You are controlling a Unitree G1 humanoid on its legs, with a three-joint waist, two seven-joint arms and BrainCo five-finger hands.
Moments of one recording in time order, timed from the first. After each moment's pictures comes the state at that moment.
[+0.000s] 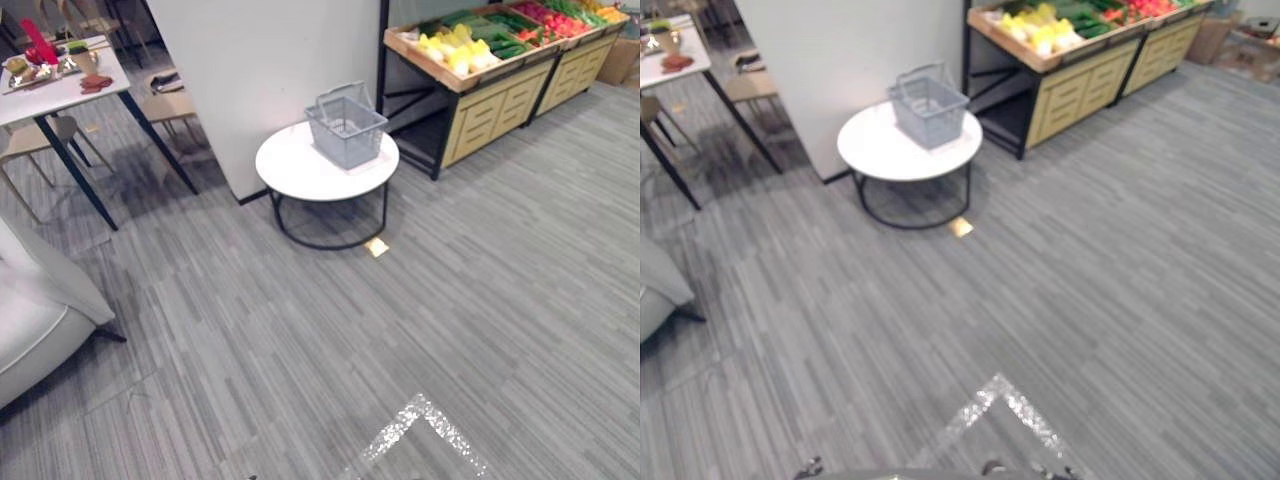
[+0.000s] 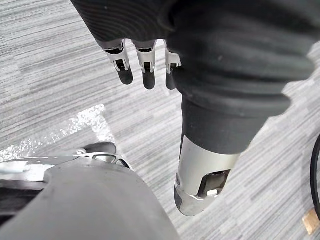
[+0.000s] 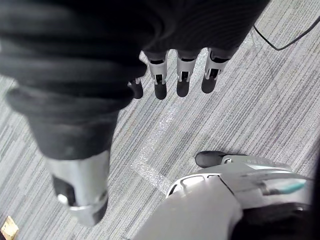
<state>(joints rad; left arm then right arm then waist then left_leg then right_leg) 0.14 0.11 0.07 1.17 -0.15 -0.12 0.08 0.12 -0.09 -0.32 1.19 0.00 -0.08 -0.03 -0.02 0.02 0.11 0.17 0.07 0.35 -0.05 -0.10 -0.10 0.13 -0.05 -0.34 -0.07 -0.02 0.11</state>
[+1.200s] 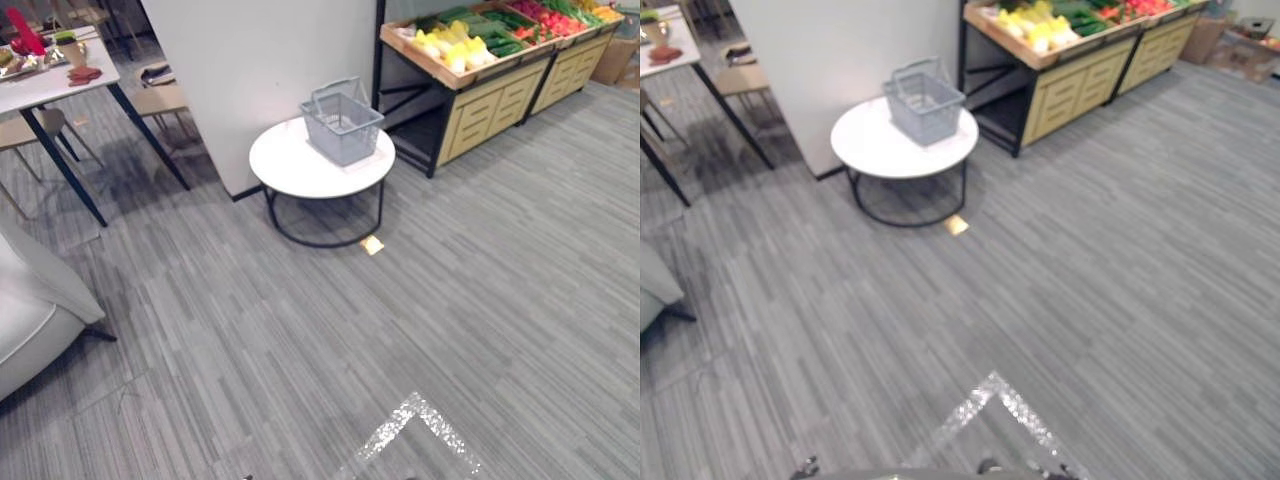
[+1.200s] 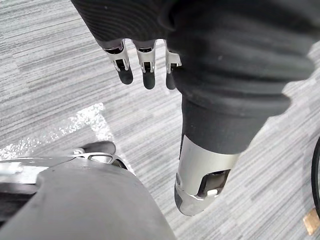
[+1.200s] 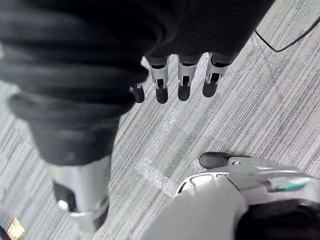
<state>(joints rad) 0.14 0.12 0.08 1.18 -0.15 -0.13 0.08 0.13 -0.09 -0.27 1.19 0.05 -0.10 -0.01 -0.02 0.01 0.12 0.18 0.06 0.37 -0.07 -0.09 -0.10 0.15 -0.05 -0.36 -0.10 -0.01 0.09</state>
